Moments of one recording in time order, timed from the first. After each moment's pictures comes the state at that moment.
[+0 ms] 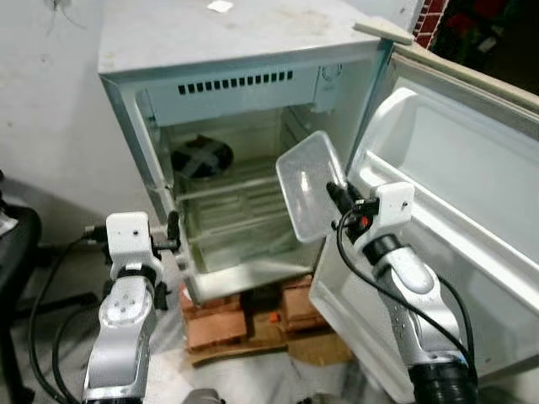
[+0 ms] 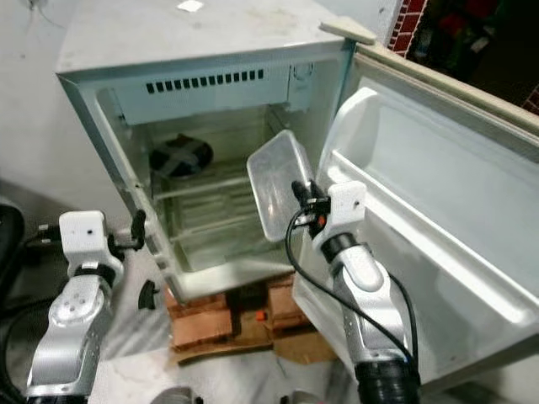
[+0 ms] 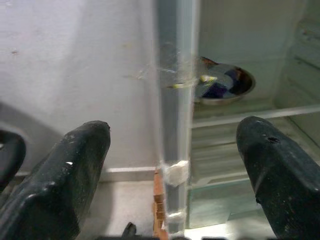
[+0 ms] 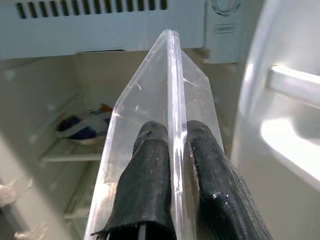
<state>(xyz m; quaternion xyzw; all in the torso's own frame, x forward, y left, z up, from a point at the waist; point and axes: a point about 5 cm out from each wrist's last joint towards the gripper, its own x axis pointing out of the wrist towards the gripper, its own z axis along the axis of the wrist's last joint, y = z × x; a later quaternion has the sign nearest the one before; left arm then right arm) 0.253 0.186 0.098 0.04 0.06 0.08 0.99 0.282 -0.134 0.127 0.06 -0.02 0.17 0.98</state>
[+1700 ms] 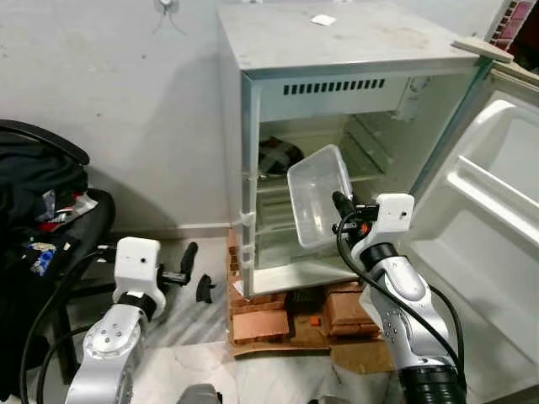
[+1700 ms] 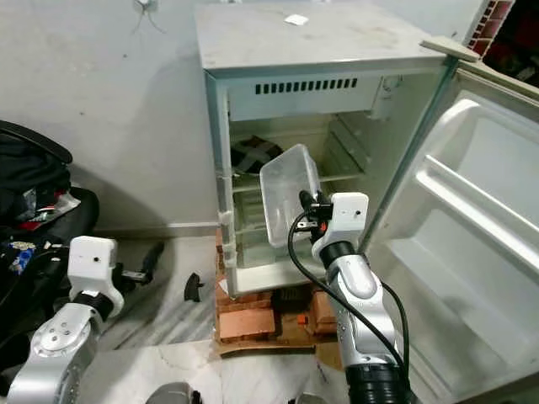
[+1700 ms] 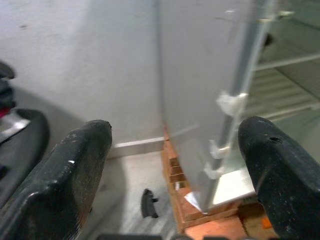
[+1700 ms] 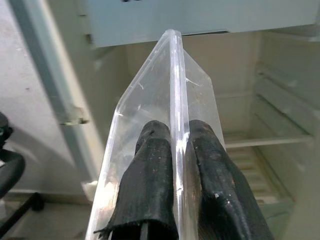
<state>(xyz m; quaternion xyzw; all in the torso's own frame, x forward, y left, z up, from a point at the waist) 0.219 0.176 0.084 0.04 0.12 -0.06 0.99 0.282 -0.144 0.111 0.07 0.01 0.10 0.99</state>
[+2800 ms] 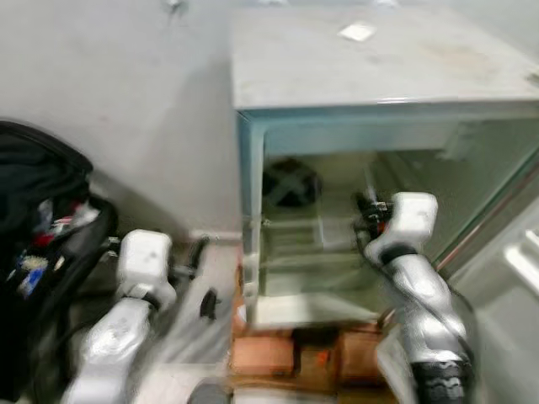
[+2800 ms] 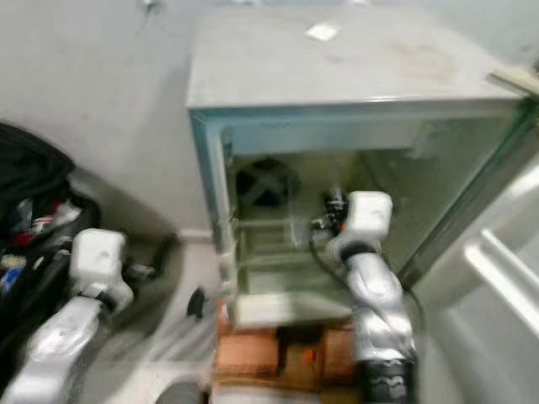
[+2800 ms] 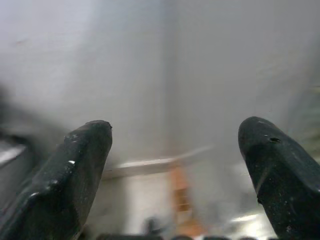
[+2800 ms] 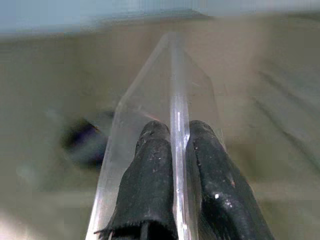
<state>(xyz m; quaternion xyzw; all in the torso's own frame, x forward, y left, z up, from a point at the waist) 0.216 0.186 0.086 0.05 0.12 -0.05 0.99 0.290 -0.138 0.109 0.08 0.02 0.09 0.99</state>
